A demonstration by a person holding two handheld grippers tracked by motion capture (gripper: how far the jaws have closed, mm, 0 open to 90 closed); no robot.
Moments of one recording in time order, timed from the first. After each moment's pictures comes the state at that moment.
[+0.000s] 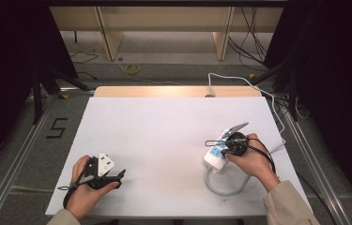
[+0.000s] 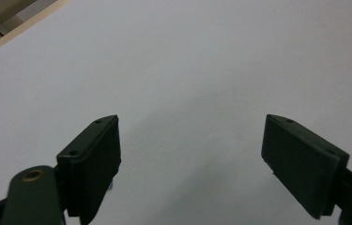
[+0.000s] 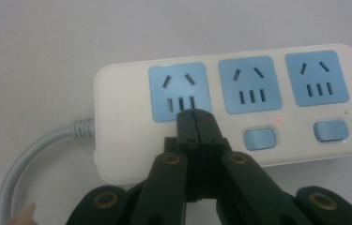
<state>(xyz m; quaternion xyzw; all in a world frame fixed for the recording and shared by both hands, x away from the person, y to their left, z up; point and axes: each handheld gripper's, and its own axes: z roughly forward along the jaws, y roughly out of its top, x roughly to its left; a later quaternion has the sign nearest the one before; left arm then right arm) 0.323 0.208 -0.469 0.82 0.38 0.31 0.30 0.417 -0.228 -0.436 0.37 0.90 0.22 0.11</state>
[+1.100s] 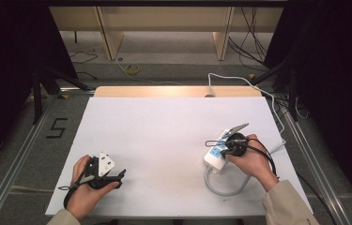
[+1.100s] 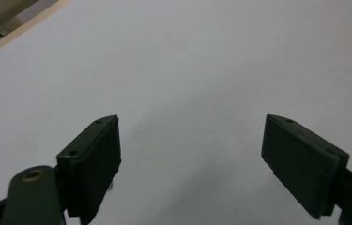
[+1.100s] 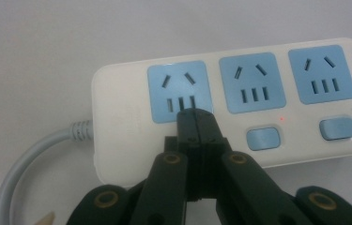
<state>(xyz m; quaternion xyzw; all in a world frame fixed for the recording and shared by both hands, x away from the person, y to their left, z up) 0.323 0.207 -0.468 0.82 0.38 0.31 0.30 0.417 -0.228 -0.440 0.38 0.89 0.22 0.11</state>
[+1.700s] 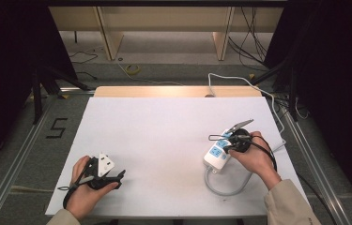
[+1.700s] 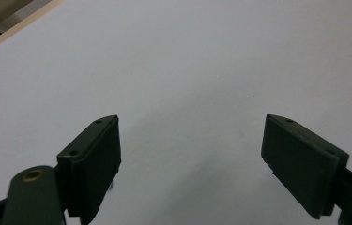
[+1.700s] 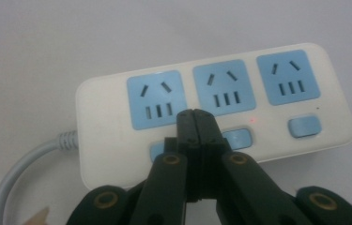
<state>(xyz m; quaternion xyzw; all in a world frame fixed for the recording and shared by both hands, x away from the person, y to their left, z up) 0.323 0.209 -0.471 0.82 0.38 0.31 0.30 0.425 -0.238 -0.430 0.40 0.88 0.23 0.12</state>
